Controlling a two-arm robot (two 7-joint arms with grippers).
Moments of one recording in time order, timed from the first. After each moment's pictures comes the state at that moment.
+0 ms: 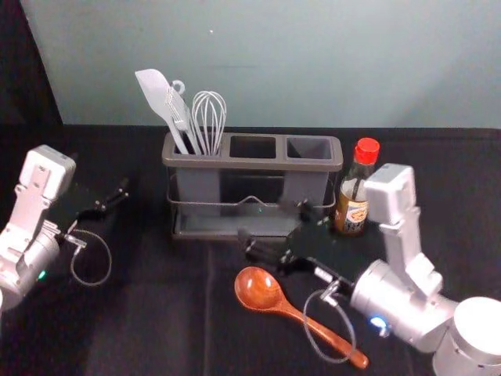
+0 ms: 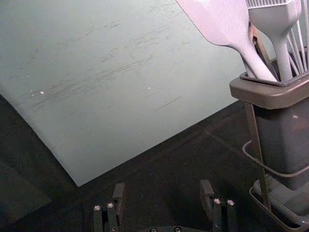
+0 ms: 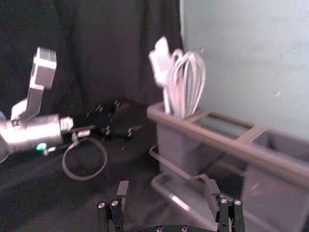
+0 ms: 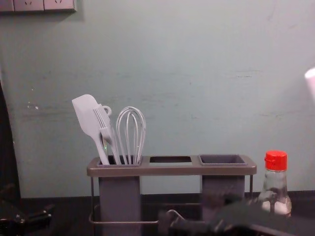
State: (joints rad) left arm -0.20 0.60 0.45 -1.41 -0.25 -0.12 0.03; right arm 0.04 0.37 -0.40 -1.72 0.31 0.08 0.39
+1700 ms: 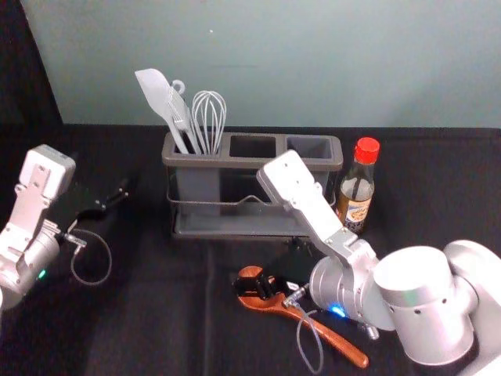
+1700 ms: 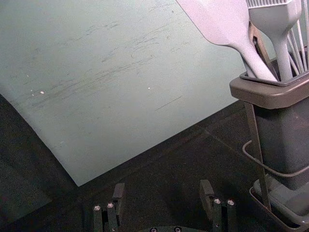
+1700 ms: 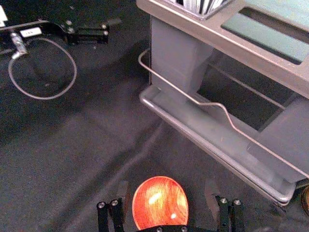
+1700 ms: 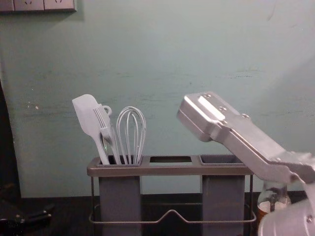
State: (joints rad) left arm -0.20 0.60 0.45 -1.41 -0.25 -0.12 0.03; right arm 0.18 0.29 -0.54 -1.86 0.14 0.88 0.18
